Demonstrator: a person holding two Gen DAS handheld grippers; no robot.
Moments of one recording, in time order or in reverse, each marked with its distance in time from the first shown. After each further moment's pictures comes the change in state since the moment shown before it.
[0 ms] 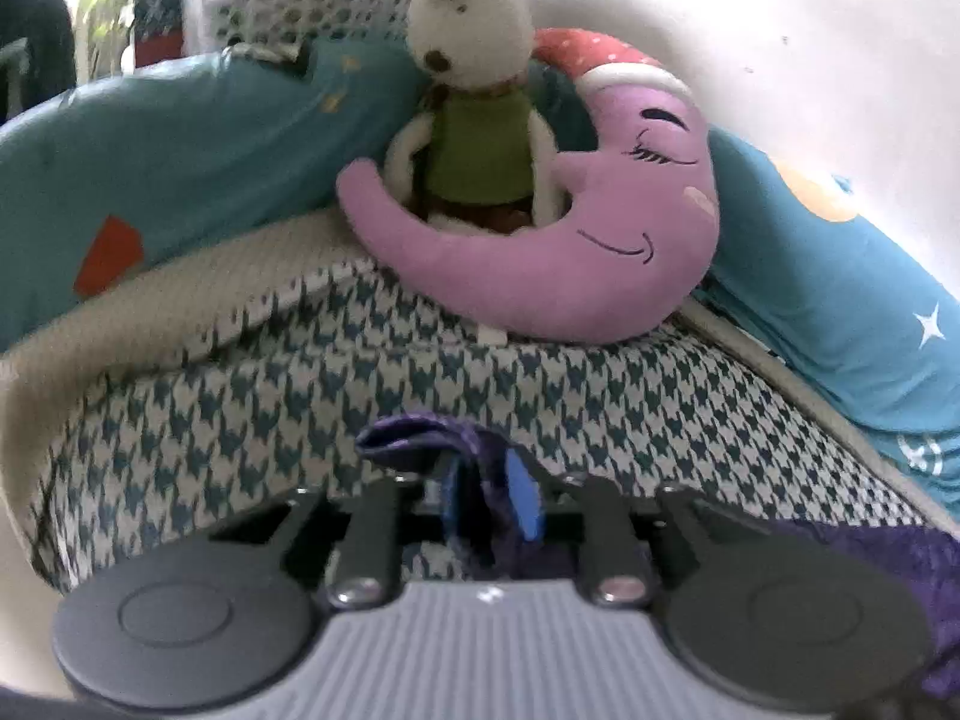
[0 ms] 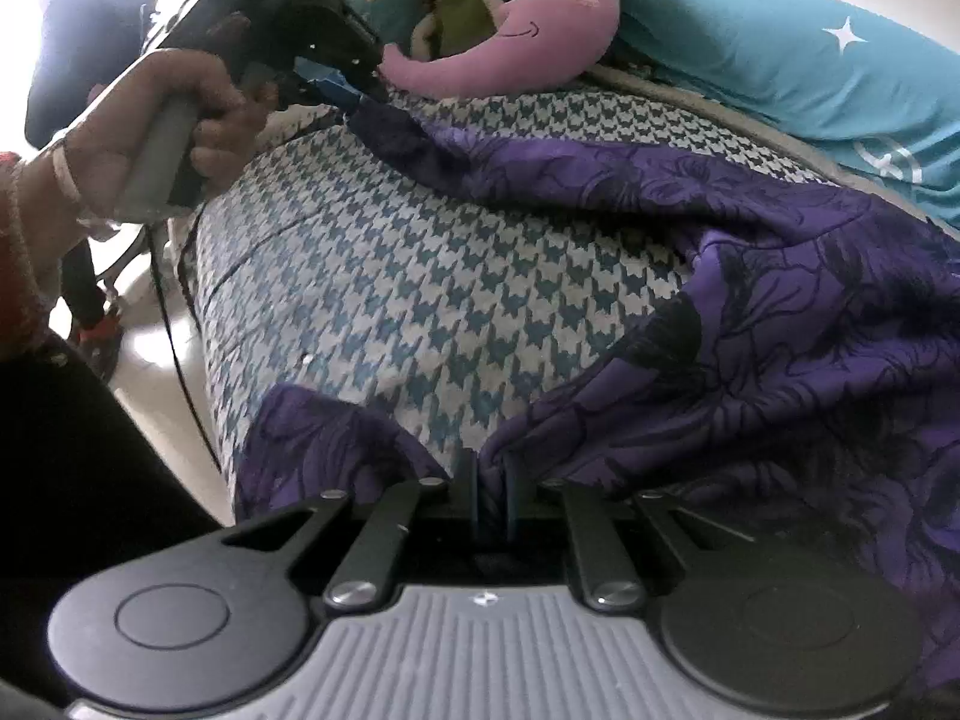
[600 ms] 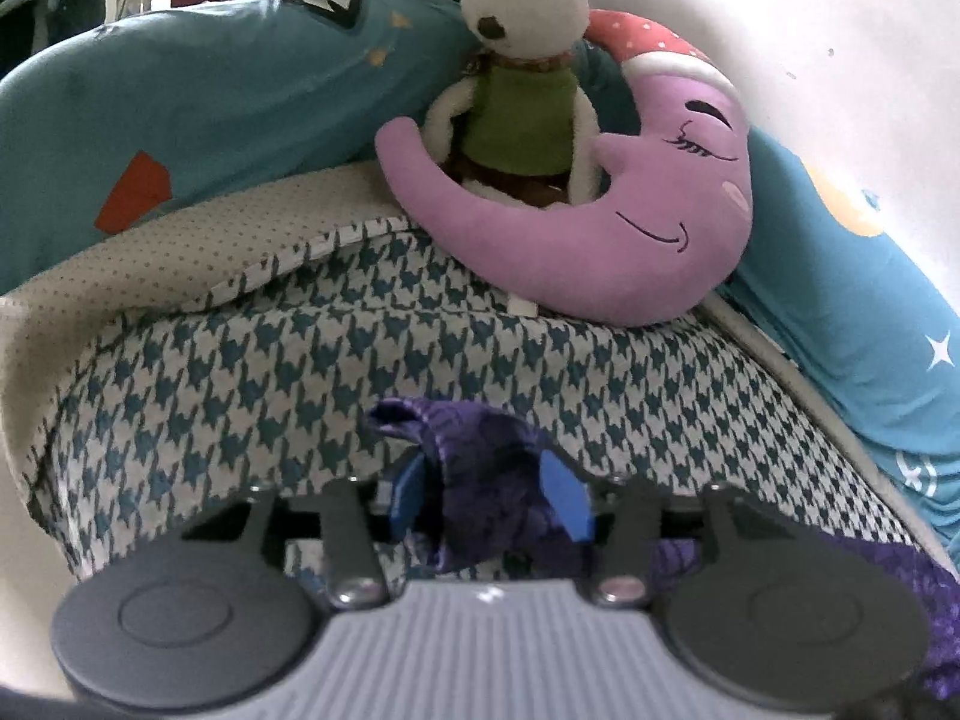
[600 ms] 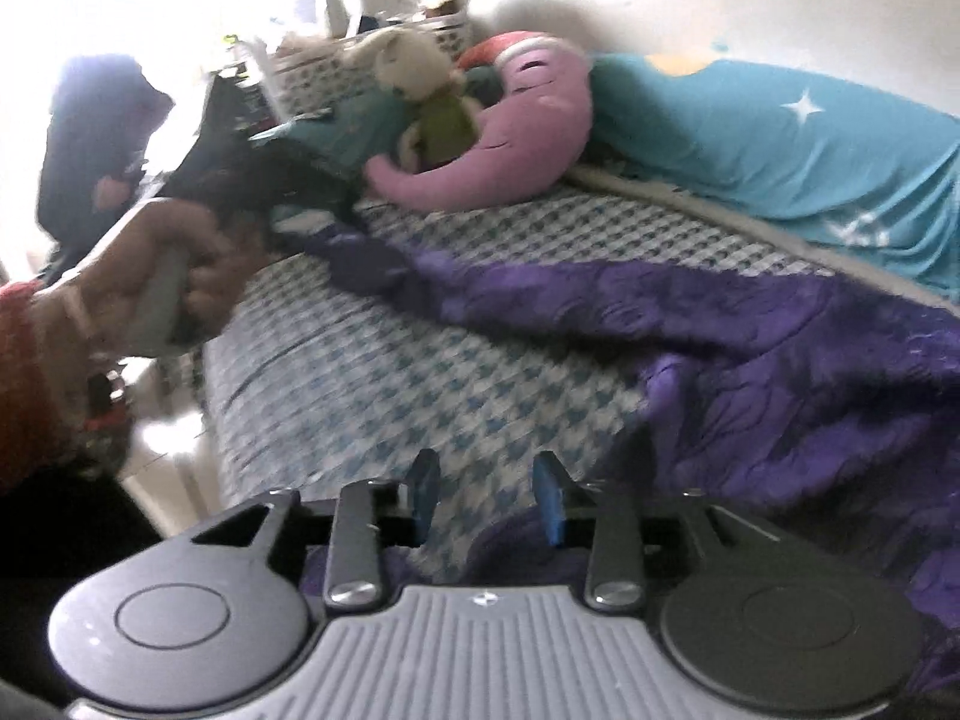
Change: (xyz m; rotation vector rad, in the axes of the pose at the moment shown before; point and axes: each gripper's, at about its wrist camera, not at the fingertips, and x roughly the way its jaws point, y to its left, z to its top) left arm 0.001 0.021 -0.002 -0.084 0.056 0.001; right arm -0.025 -0.018 0.025 0.068 -0.202 -0.031
